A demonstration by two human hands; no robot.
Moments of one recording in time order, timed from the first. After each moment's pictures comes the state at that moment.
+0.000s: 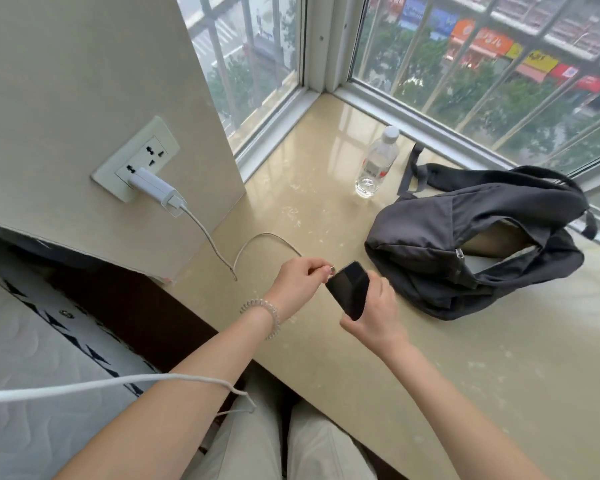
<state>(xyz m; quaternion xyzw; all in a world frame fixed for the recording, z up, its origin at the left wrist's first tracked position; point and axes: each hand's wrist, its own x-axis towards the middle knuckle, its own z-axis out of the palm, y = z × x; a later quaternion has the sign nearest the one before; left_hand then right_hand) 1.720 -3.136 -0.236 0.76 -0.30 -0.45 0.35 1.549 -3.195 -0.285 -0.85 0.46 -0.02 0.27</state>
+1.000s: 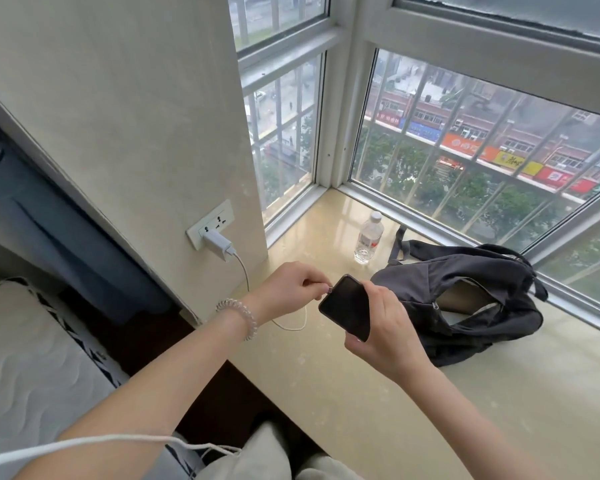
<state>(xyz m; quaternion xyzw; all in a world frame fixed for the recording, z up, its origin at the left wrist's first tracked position) 1.730 -3.087 -0.049 0.73 -0.49 -0.36 0.32 1.537 -3.163 -0.088 -0.93 0.28 -0.15 0.17</state>
